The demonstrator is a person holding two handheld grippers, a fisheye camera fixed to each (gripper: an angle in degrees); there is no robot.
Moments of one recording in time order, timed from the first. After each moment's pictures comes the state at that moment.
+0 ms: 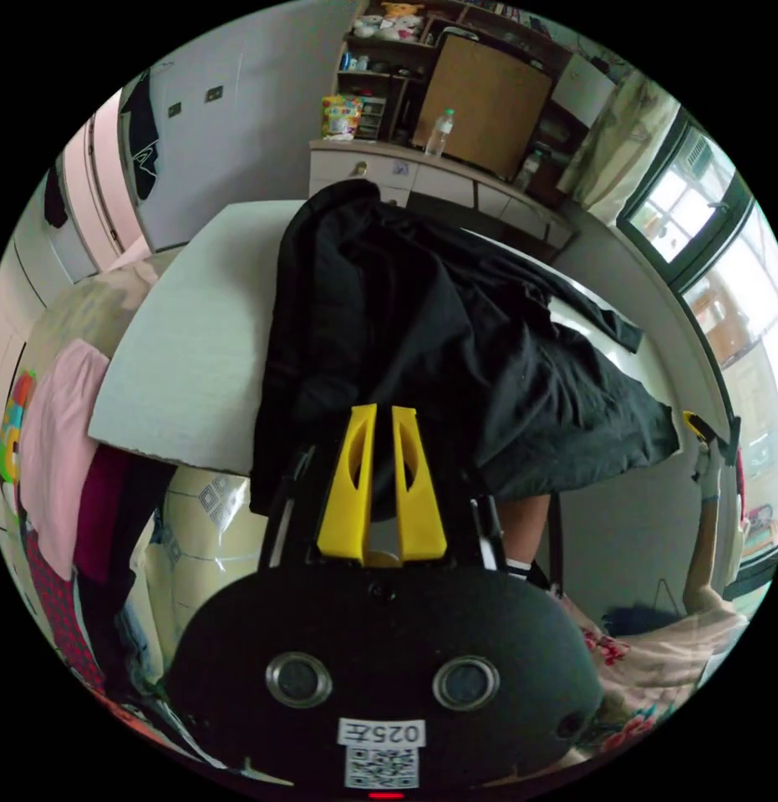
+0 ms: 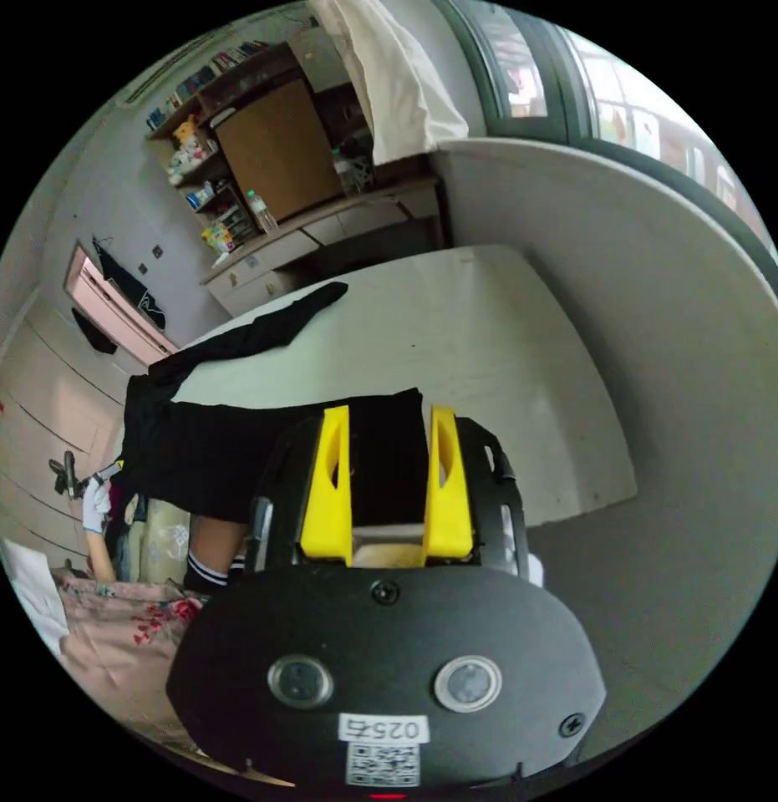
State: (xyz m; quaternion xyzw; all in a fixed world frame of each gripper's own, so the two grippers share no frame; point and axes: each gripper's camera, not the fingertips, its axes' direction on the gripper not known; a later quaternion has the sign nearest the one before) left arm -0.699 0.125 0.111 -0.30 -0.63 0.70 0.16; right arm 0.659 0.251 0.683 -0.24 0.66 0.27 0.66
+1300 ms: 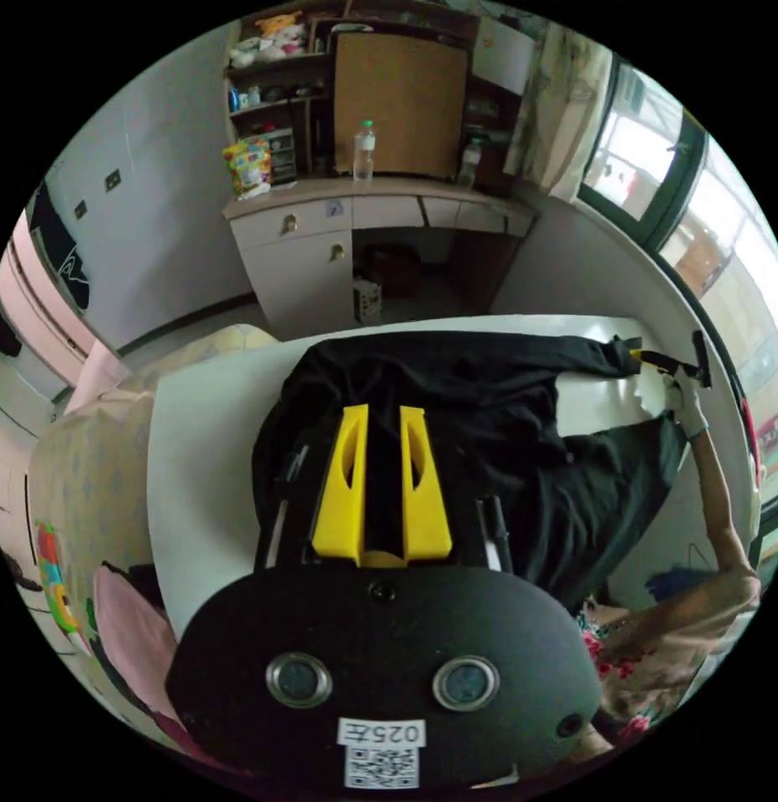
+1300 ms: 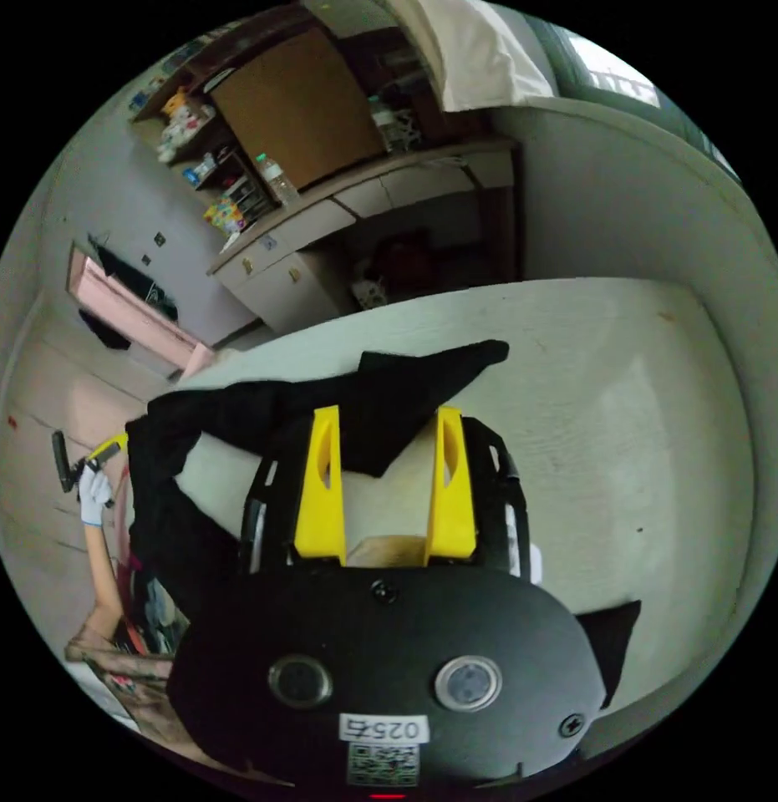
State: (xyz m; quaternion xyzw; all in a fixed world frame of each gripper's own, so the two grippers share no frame) left arm -0.742 0.202 0.314 -0.38 -0.59 0.71 0.06; right arm 0.840 0.191 0.850 -0.25 0.61 0.32 0.68
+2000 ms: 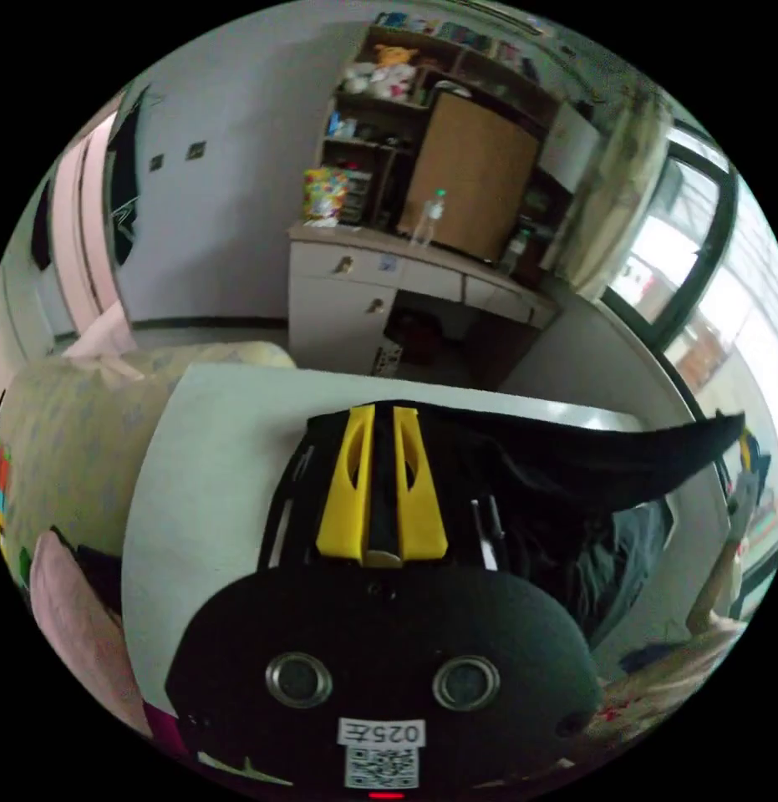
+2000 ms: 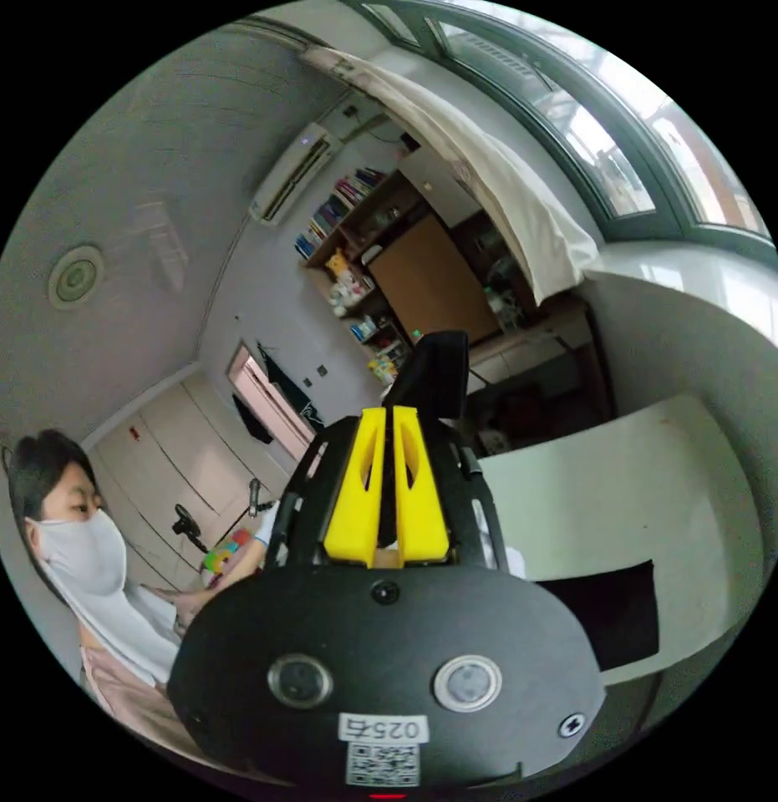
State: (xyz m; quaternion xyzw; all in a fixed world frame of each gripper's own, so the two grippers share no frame) left arm -0.693 0.179 0.313 -0.33 -0.52 0.76 0.20; right arm 0.567 0.052 0.848 -0.01 0.49 0.16 0.86
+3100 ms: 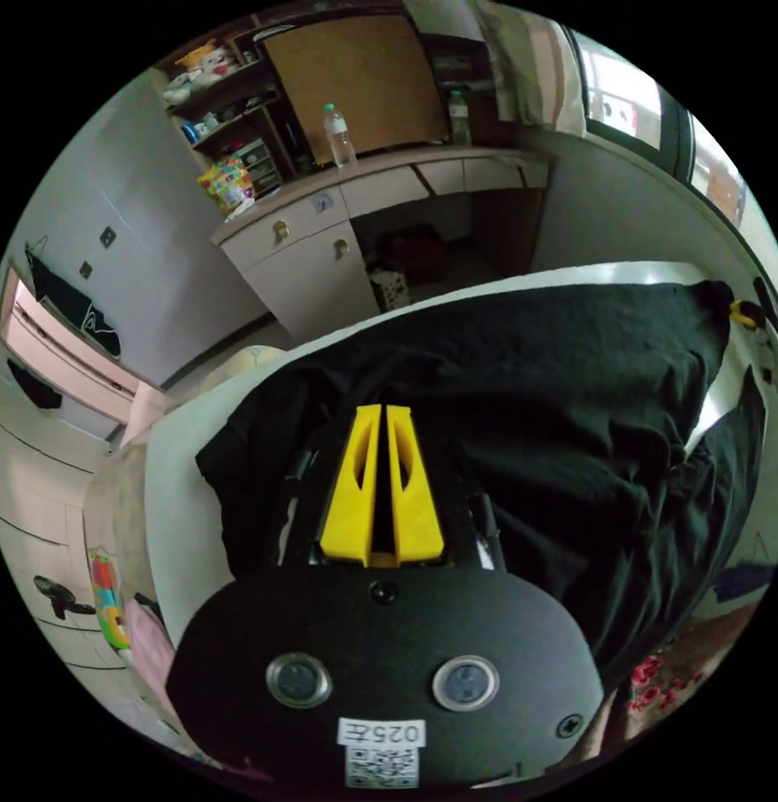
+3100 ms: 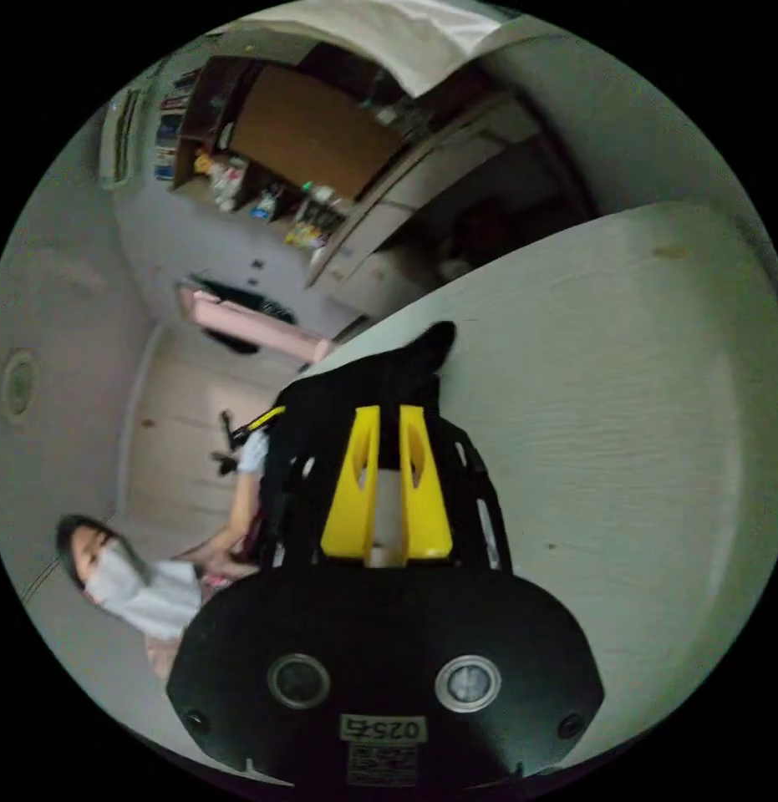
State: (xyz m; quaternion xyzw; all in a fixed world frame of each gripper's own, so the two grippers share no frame) left arm -0.858 0.173 0.301 -0.34 -0.58 0.74 -0.05; right arm 0.829 0.161 0.623 -0.19 0.38 0.43 0.80
